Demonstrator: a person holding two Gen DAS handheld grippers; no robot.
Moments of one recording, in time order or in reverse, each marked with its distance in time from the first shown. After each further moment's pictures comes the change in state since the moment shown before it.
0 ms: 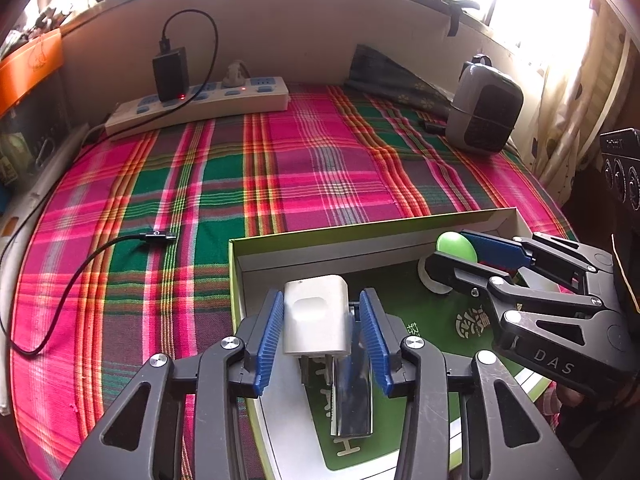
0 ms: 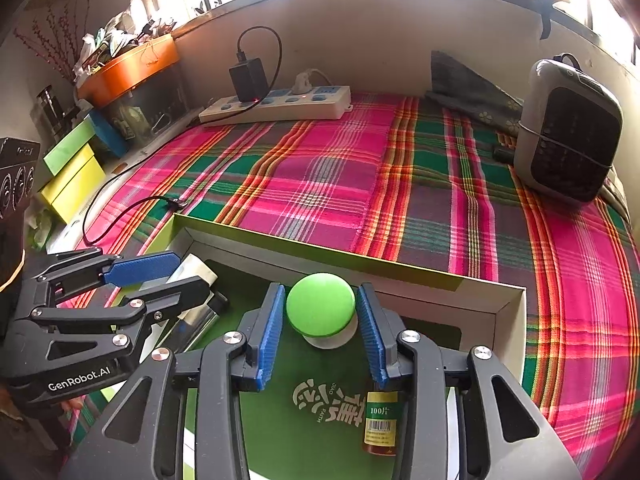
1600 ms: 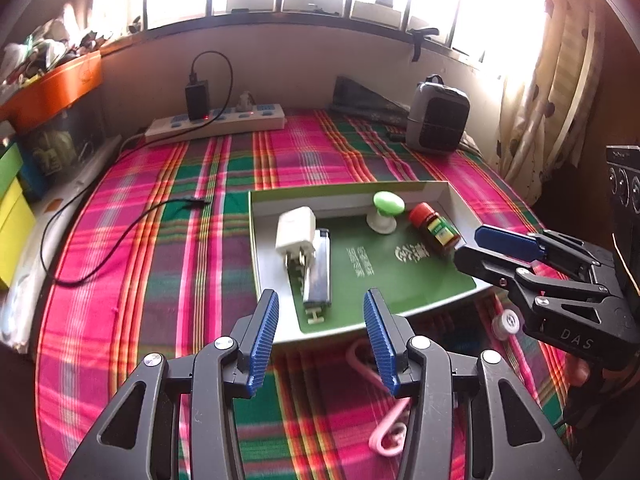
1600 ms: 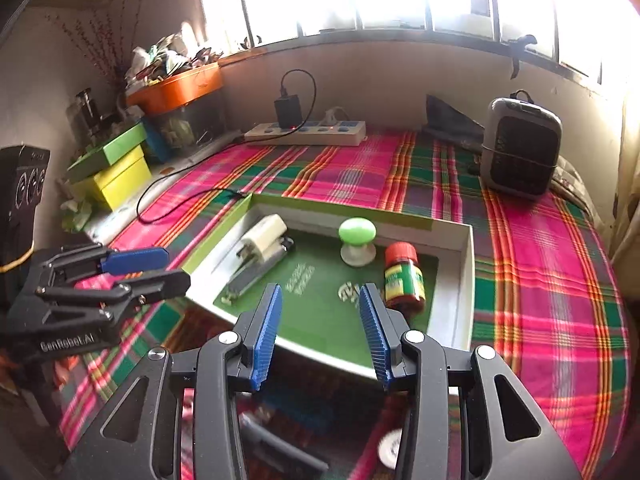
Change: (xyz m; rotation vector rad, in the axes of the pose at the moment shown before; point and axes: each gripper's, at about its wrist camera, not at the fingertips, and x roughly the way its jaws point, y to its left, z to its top) left arm -0.099 -0.019 -0.074 0.014 -0.106 0.000; right arm -0.103 0.034 -0.072 -0.048 -0.137 0.008
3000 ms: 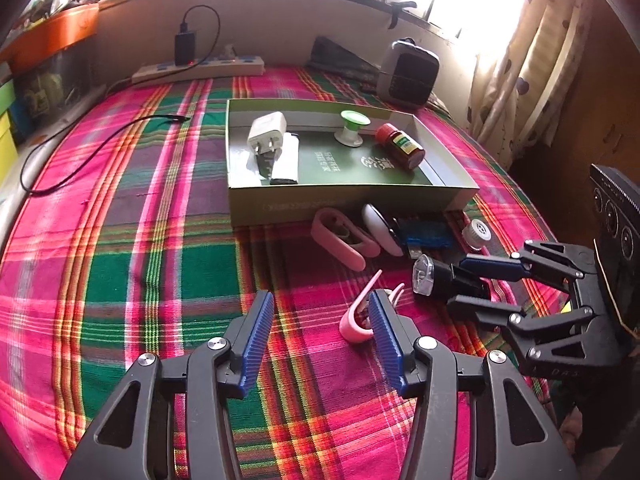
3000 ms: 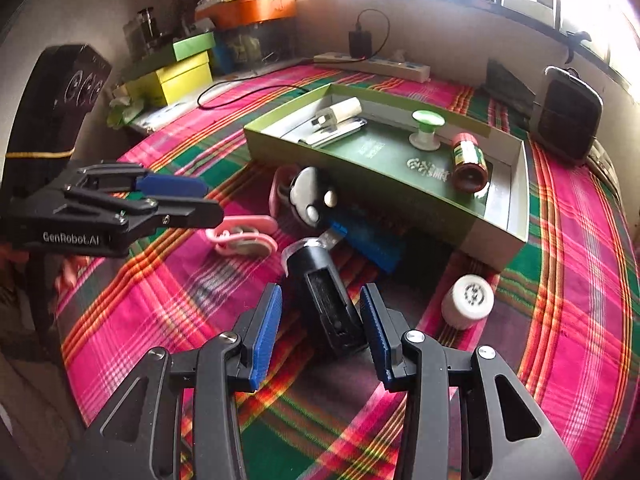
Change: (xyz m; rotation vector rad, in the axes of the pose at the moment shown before) left arm -0.009 -0.004 -0.078 -0.016 0.075 -0.113; right arm -0.013 0.033 -0.086 -0.204 0.178 0.109
